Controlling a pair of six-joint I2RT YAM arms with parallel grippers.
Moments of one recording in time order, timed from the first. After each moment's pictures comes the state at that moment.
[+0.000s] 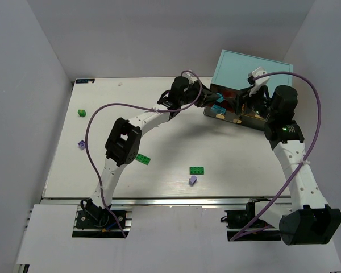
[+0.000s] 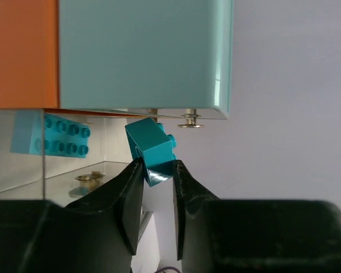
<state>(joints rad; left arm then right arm) -0.66 2.33 1.95 0.21 0.43 -1.26 0.08 1.11 1.11 -0.16 -0.50 -0.24</state>
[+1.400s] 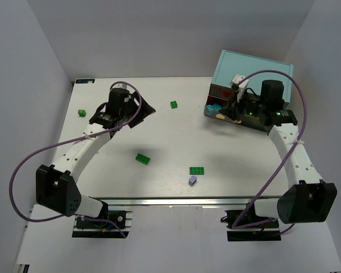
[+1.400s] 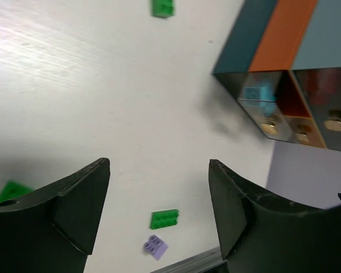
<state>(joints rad) -0.38 1.42 1.21 -0.37 0.08 -0.88 0.09 1.28 1.23 -0.45 -0.83 -0.45</state>
